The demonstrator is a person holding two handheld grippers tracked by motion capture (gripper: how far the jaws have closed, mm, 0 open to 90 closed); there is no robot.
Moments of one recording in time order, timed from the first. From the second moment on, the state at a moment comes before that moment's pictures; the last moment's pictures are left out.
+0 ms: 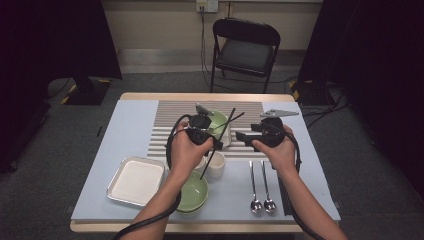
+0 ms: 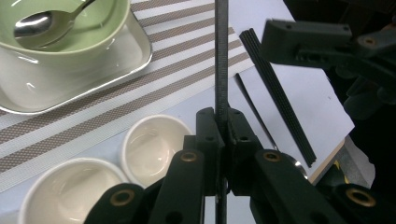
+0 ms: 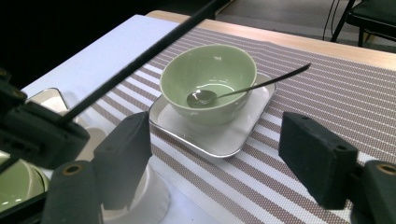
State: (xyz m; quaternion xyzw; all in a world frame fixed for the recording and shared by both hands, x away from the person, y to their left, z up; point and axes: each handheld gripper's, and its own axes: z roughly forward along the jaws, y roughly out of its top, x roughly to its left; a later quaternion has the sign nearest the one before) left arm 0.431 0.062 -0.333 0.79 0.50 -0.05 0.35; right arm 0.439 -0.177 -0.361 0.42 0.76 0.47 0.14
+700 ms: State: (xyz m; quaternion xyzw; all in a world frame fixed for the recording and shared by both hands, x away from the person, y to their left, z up) left arm 0.435 0.100 -0.334 0.78 0.53 -0.04 0.34; right arm 0.430 -0.176 -0.383 0.41 0.78 0.47 0.11
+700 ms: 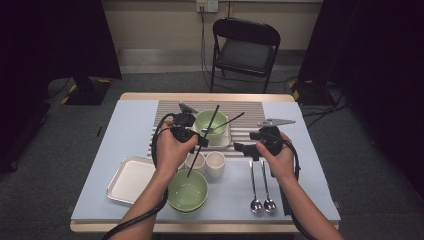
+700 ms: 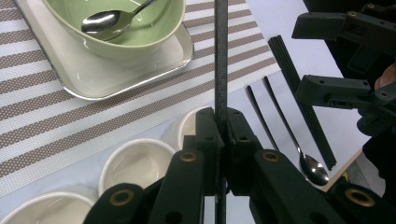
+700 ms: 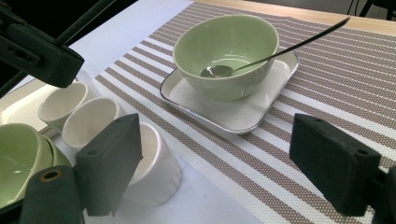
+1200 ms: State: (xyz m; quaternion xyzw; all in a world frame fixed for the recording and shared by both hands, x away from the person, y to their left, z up) left arm 0.440 0.117 -0.331 0.76 0.54 -0.04 0.35; right arm 0.428 -0.178 -0.394 0.40 0.79 0.45 0.10
